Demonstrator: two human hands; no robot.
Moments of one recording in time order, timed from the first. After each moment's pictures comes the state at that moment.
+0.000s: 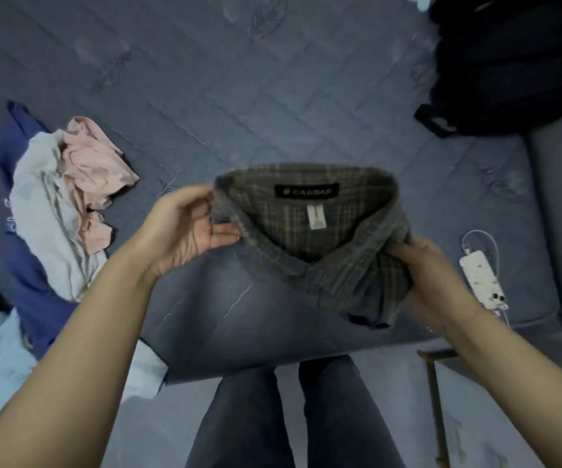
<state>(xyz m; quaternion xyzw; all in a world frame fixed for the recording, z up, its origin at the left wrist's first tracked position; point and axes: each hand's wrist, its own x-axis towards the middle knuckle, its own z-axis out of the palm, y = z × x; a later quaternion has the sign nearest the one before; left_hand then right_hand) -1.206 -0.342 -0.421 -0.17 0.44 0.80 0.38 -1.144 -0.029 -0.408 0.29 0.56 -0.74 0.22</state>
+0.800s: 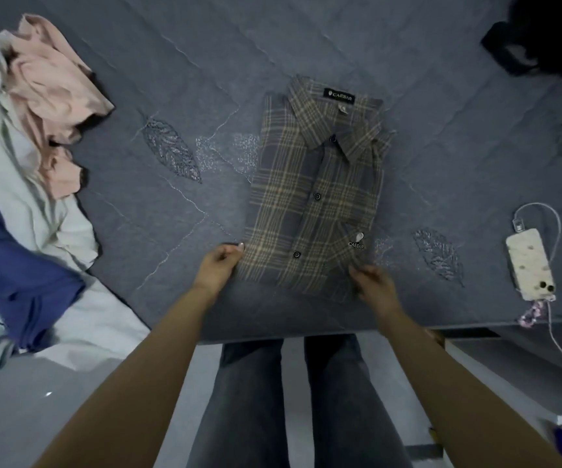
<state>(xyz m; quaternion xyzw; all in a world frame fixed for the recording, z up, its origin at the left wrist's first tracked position) -1.080 -0.293 -0.649 -0.39 0.69 0.53 0.32 -1.062 -0.008 -0.652 0.47 0.65 -0.53 0.27</state>
